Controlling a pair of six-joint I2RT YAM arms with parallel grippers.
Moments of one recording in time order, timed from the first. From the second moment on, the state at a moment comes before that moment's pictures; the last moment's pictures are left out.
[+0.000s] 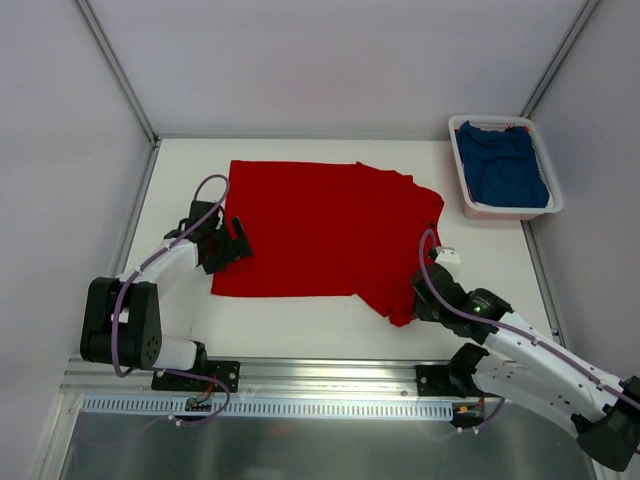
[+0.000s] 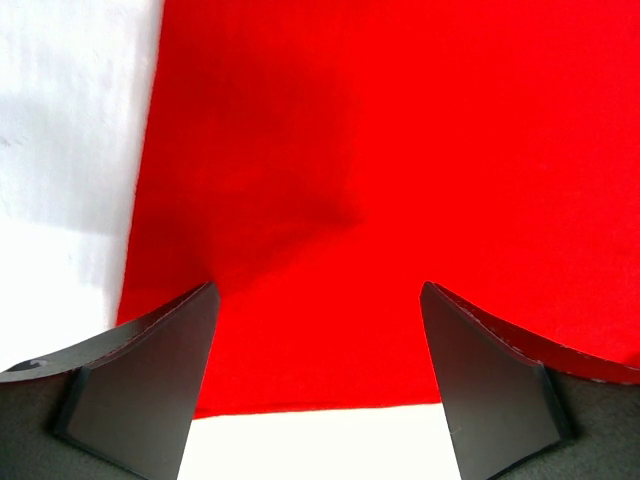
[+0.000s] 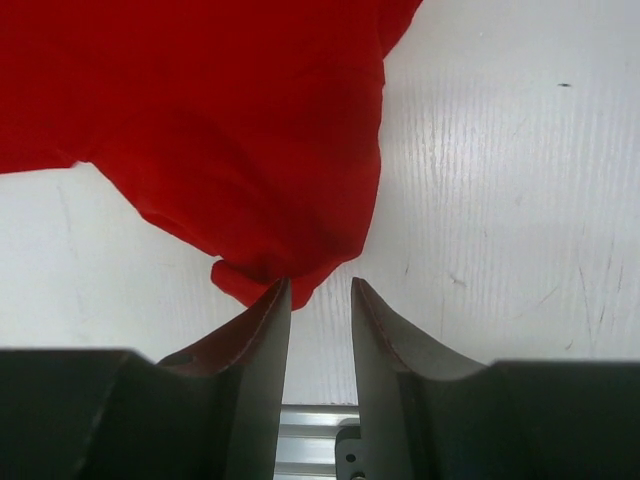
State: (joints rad) left arm -0.11 1.40 0.74 -0.38 0.10 -0.53; right arm 0.81 0.71 0.59 -0.90 0.43 0.77
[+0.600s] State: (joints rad) left arm -0.14 1.35 0.68 -0.38 0.10 -0.54; right arm 1.03 1.00 0.54 -0.75 0.43 0.80
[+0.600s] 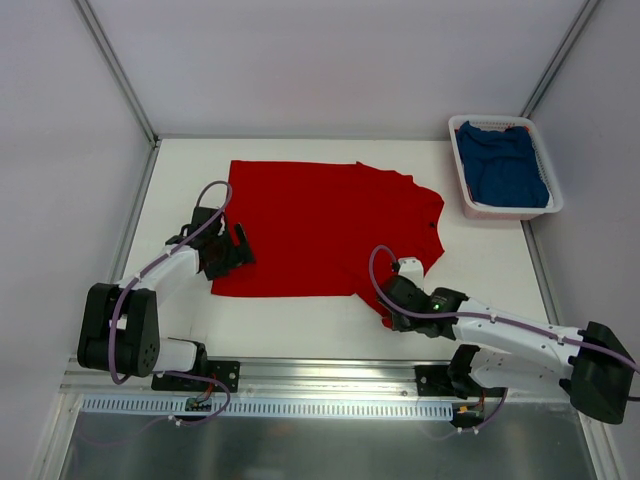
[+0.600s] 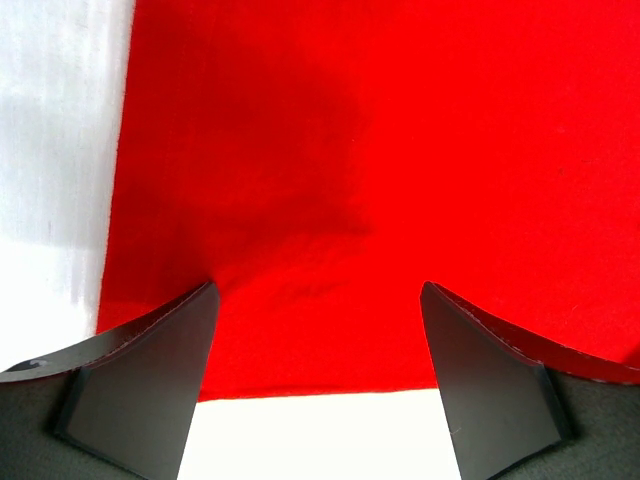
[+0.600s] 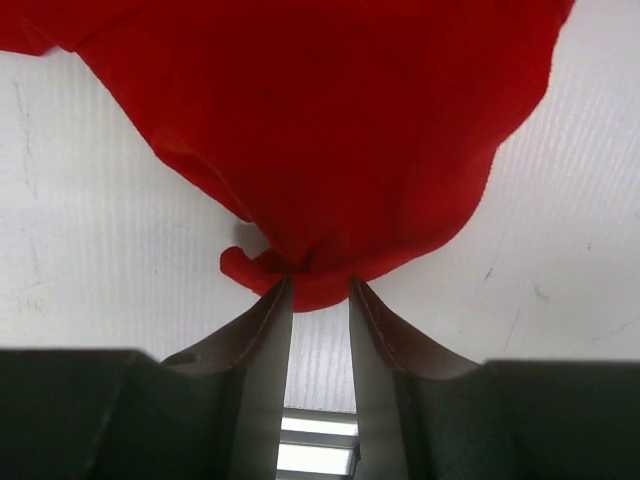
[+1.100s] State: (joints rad) left arm -0.14 1.35 0.68 -0.38 0.10 -0.54; right arm 1.07 1.08 0.62 -0.73 0.45 0.80
